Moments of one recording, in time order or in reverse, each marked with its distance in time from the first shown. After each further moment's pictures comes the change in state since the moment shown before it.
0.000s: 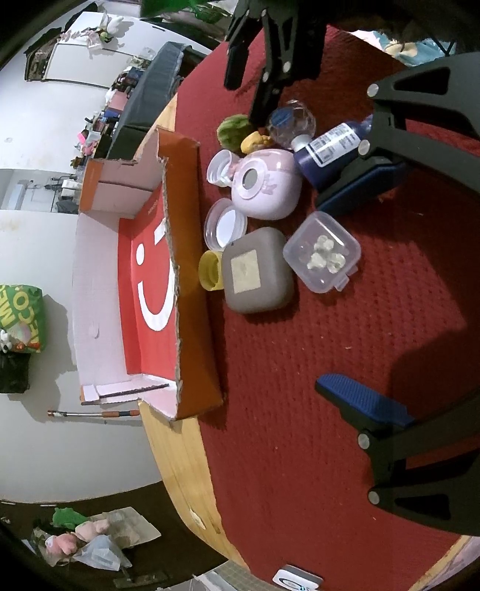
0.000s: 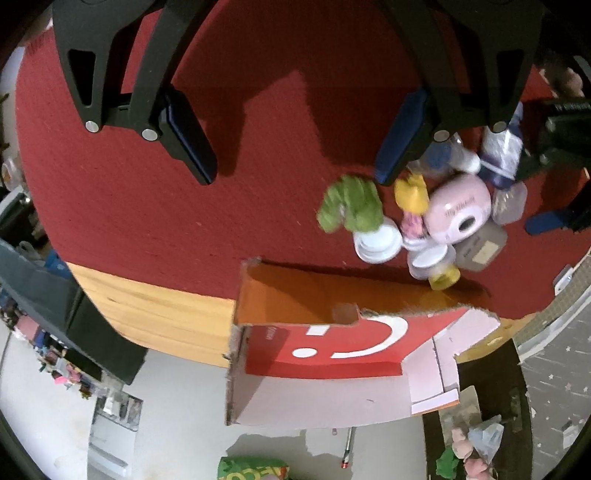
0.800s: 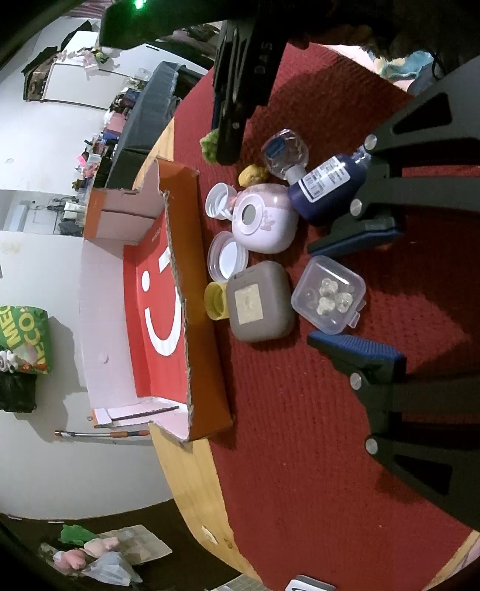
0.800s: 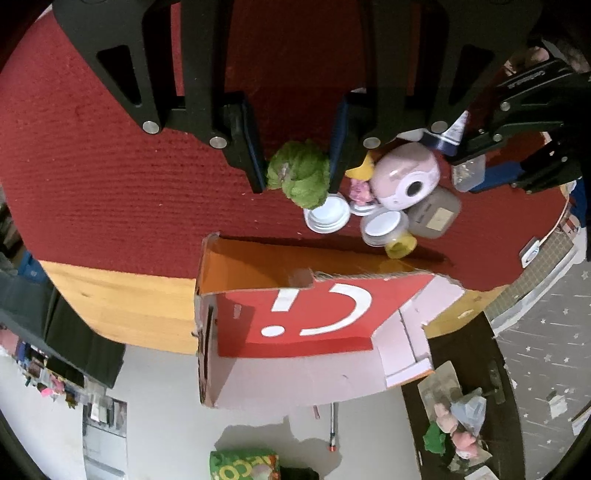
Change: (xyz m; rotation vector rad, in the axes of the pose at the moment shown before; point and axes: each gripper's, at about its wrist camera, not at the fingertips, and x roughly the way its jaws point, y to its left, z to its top) left arm -0.008 -0.009 0.000 0.040 -0.016 -0.075; right arm -0.017 0.008 0.009 0.054 -0.056 0.138
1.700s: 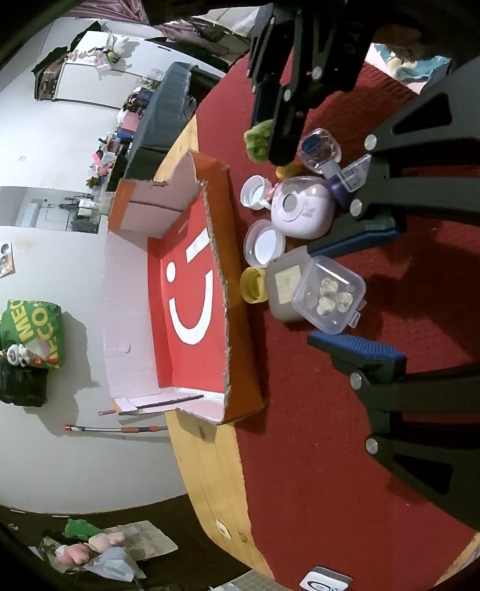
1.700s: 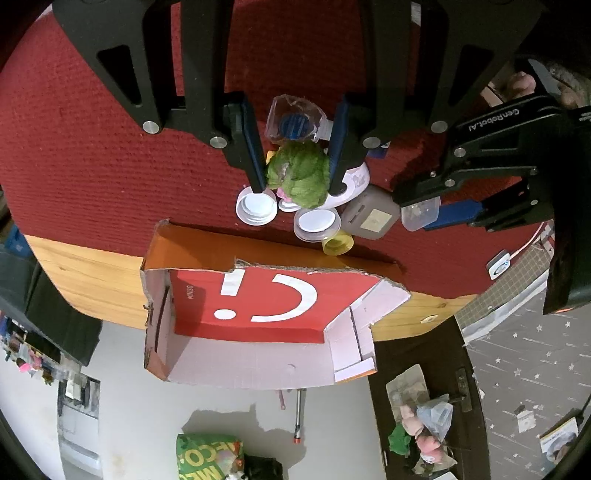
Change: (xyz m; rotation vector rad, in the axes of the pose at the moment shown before) left arm -0.010 0.015 0.021 -0.011 -0.049 0.002; right arm -0.012 0.042 0.001 -0.082 -0.030 0.064
